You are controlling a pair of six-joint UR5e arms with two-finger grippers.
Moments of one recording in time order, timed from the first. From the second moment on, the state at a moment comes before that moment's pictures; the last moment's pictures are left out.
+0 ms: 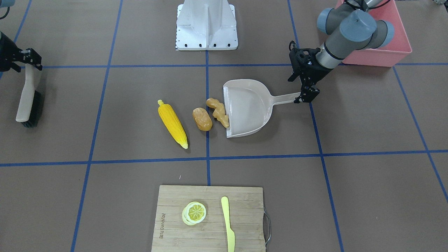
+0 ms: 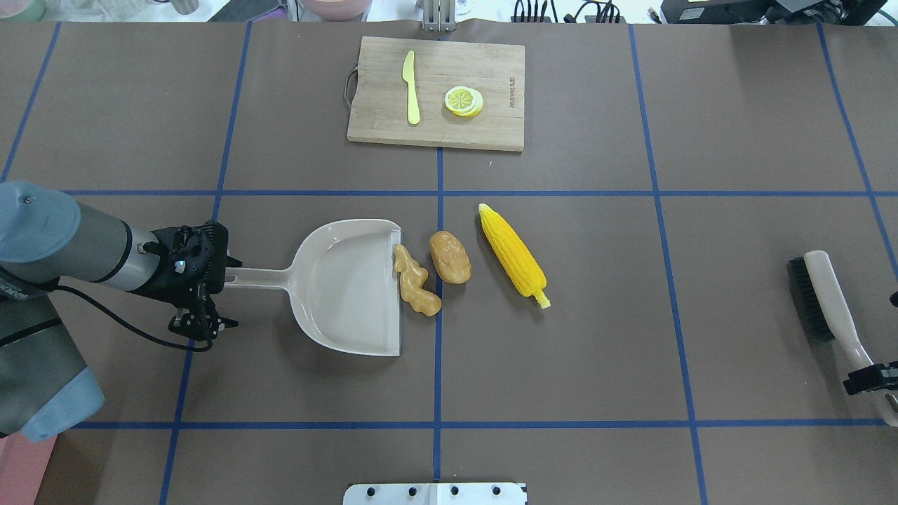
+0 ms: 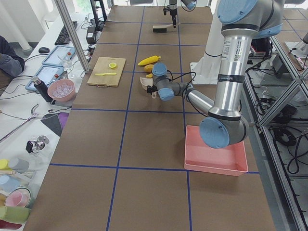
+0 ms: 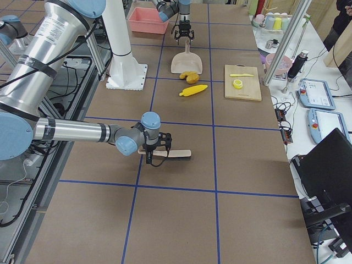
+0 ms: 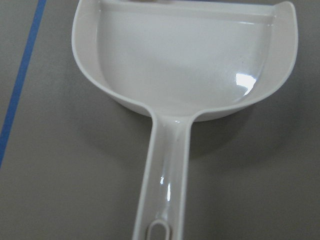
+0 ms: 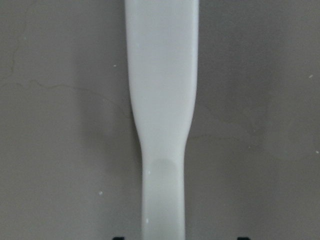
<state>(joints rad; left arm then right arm) -0.65 -1.69 -1.85 -2.19 -2.09 0.27 0.80 -2.07 1.88 -0.86 2.18 0.82</state>
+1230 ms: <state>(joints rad) -0.64 -1.75 -1.77 -2.20 -2.04 0.21 0.82 -2.03 1.87 -0.87 2.18 0.81</state>
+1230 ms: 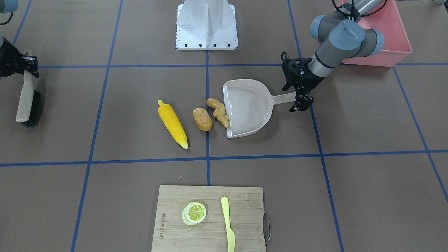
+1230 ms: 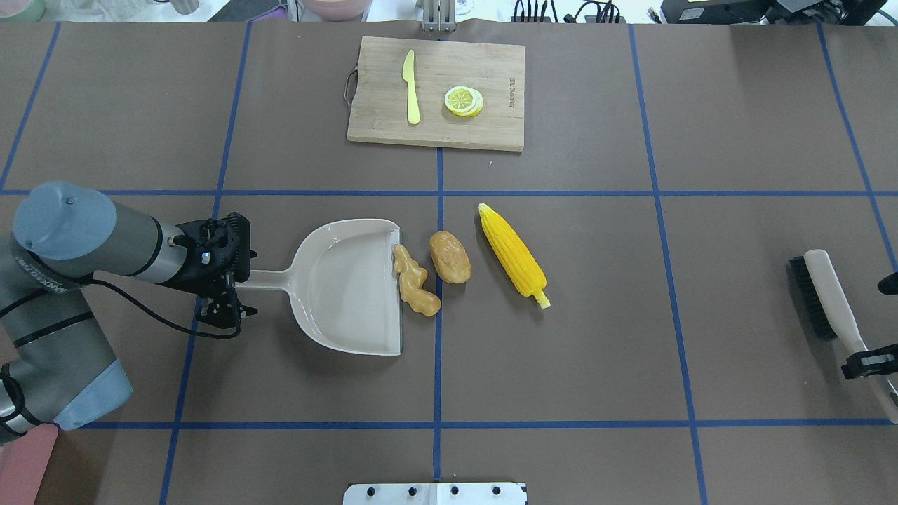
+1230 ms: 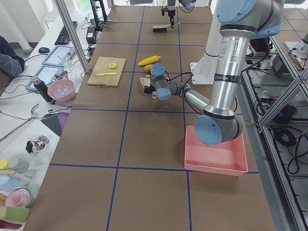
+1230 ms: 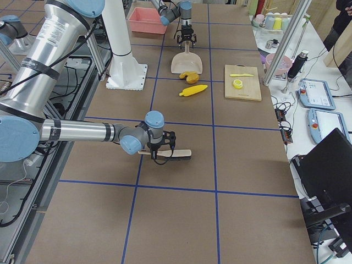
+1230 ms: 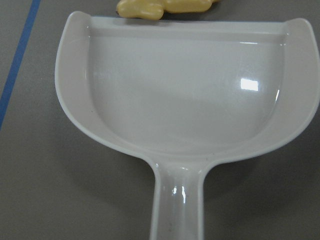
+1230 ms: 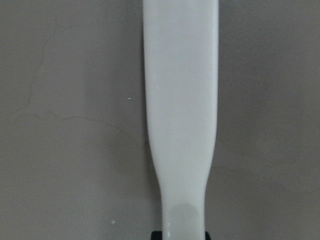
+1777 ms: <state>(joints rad) -0.64 -1.76 -1.77 -2.20 -2.03 0.17 0.91 -1.97 2.04 -1.09 2.22 0.76</state>
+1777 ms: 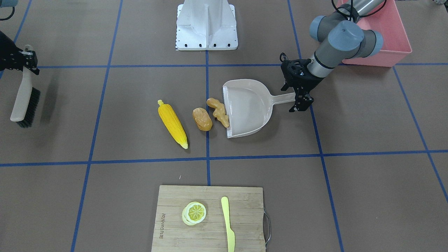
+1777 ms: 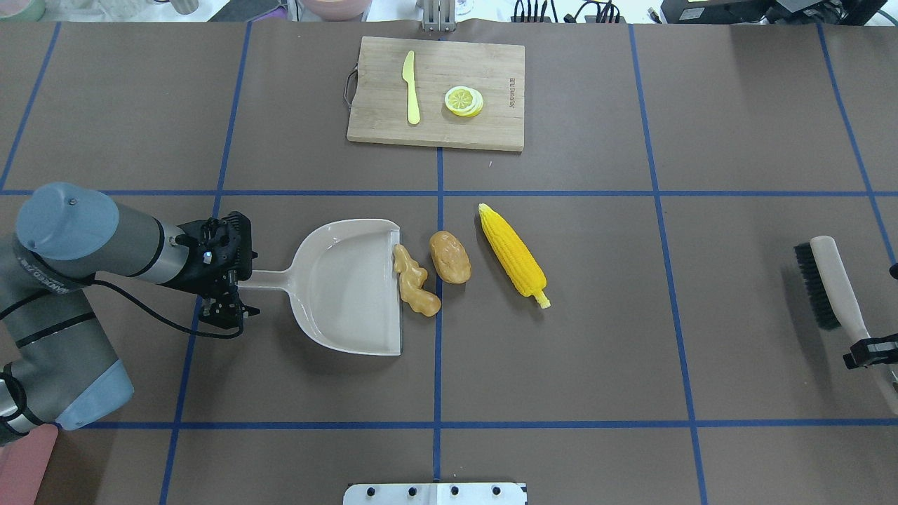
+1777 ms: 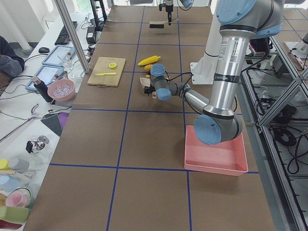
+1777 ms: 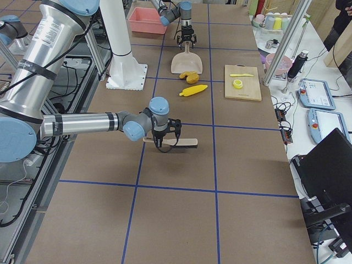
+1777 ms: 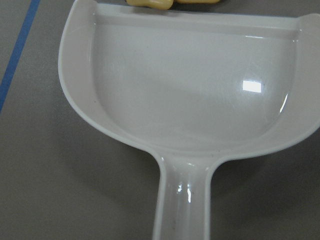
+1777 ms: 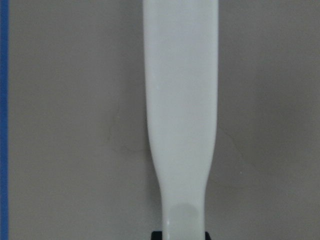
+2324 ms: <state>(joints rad) -0.63 -1.76 -1.77 -2.21 -2.02 0.17 0.93 -1.64 2.11 -1.52 2.20 0.53</state>
